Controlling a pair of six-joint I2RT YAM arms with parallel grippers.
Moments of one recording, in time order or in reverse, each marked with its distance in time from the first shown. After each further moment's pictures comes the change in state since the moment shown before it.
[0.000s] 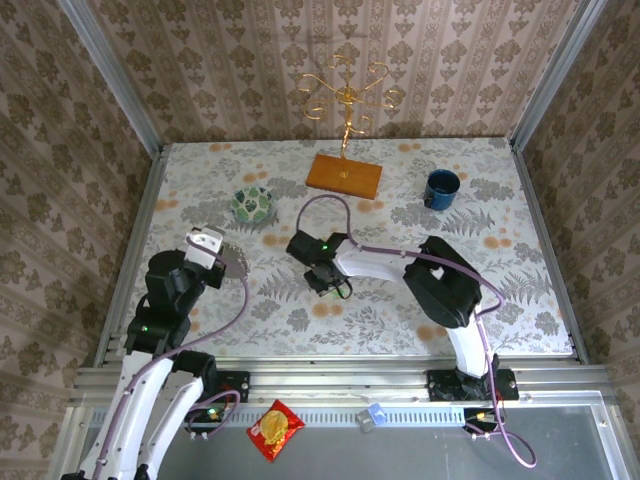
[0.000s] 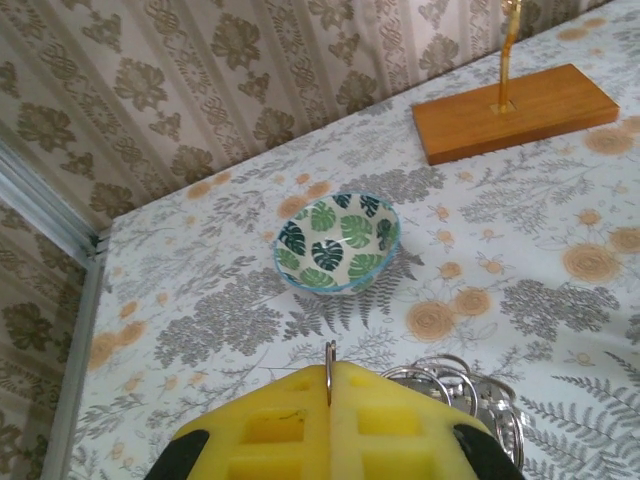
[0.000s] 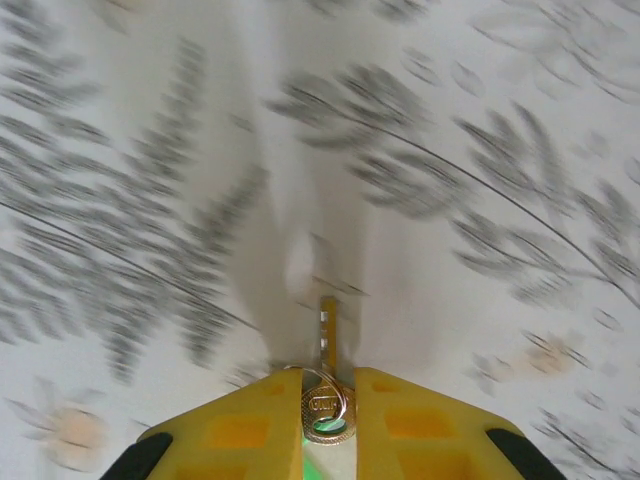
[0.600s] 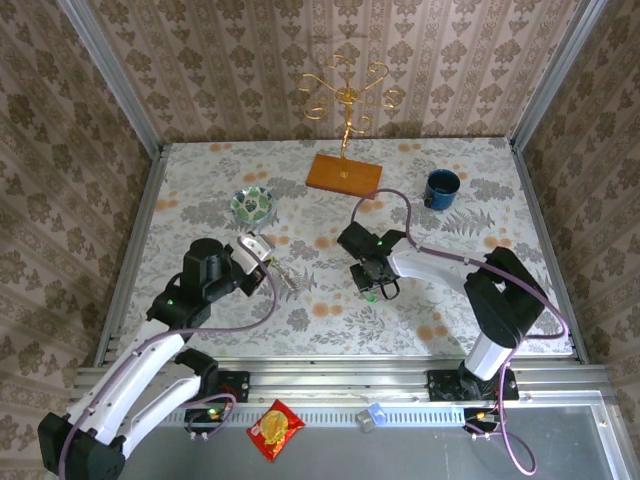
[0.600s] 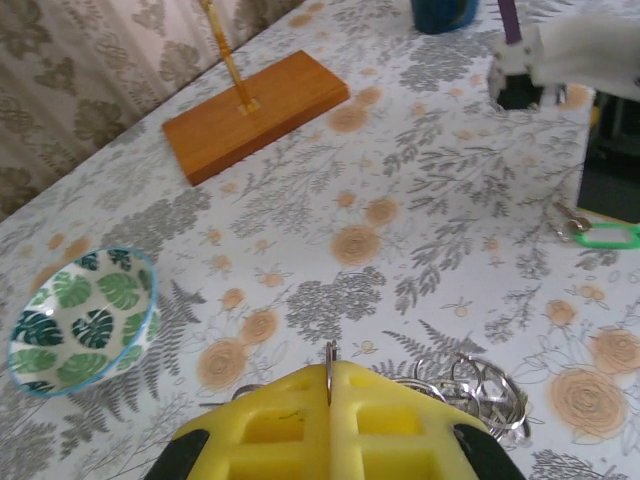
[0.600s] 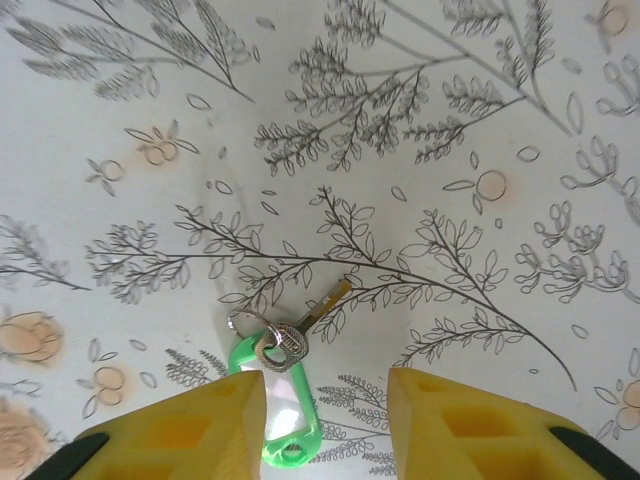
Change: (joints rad) left arm -0.255 0.219 0.002 0.081 0.205 0.068; right arm -0.159 -0.335 -0.320 0.020 -0.014 0.024
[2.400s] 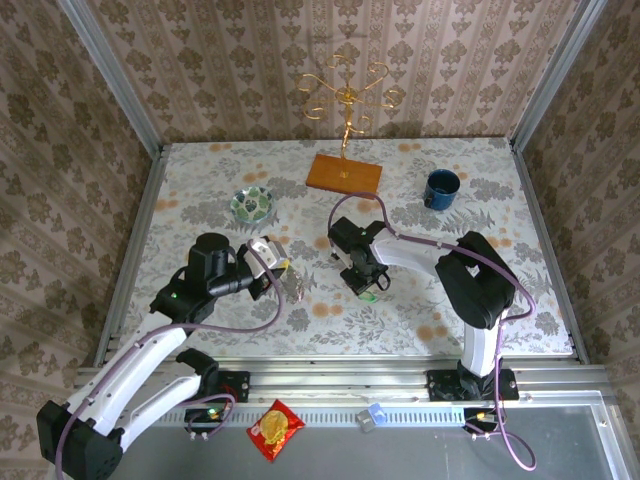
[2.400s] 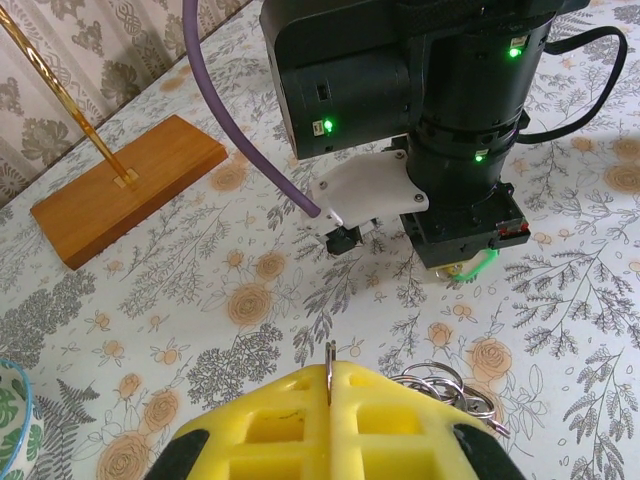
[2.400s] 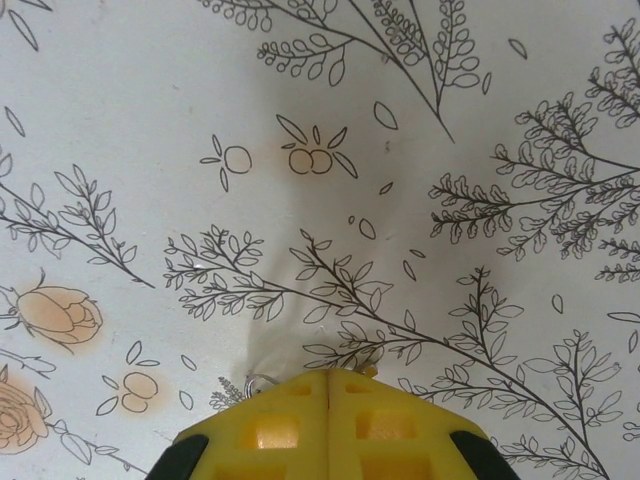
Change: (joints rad) left arm -0.039 0.052 0.047 -0.006 0.220 0.058; right arm -0.021 0.193 0.145 -0.077 -0.133 -0.346
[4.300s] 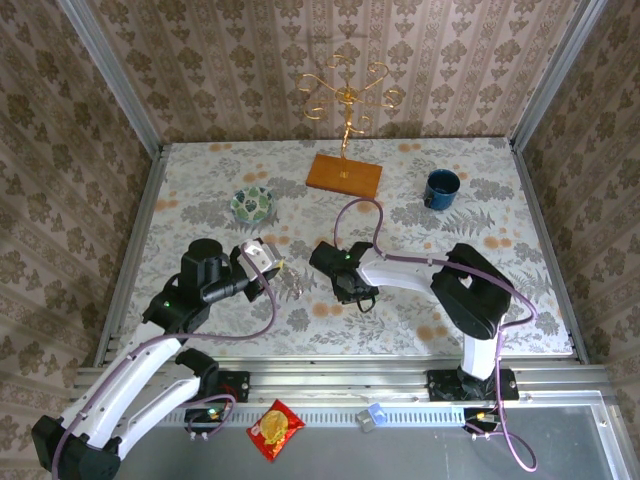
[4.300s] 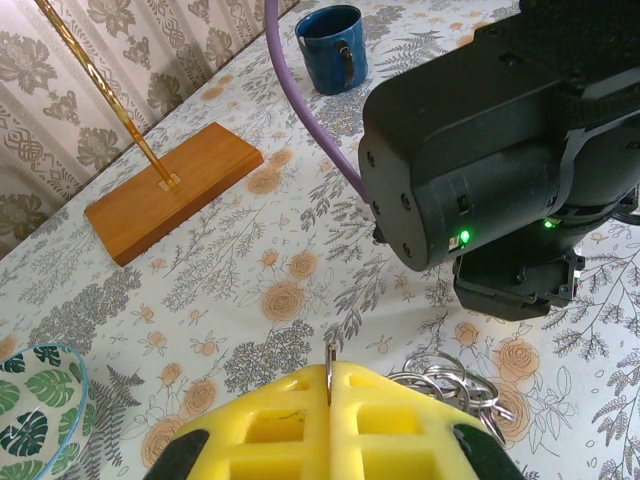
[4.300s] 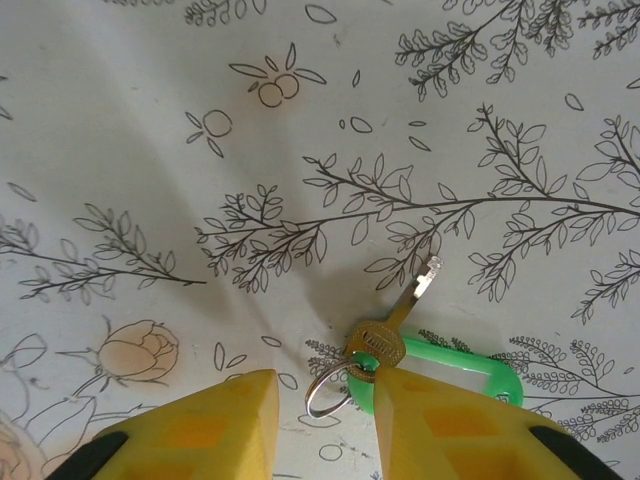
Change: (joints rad) left arm -0.006 -0.081 -0.009 -0.023 -0.073 0.002; right arm 0.184 -0.012 -0.033 0.003 0.193 0.666
